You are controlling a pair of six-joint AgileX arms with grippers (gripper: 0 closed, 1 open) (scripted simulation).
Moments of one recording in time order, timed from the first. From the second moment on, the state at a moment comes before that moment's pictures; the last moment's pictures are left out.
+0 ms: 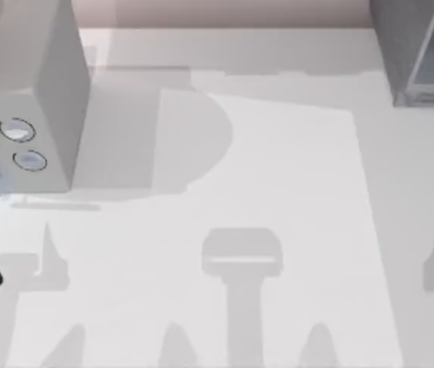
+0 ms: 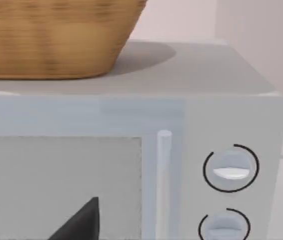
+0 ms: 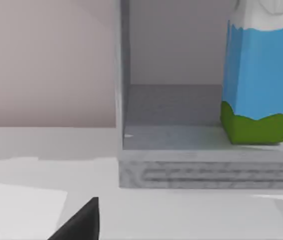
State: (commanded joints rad) left arm 0.00 0.00 0.00 0.00 0.00 0.00; right arm 0.00 0.00 0.00 0.00 0.00 0.00
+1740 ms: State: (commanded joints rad) left arm 0.00 0.00 0.00 0.00 0.00 0.00; right arm -0.53 1.79 0.18 1.62 -0.51 0.02
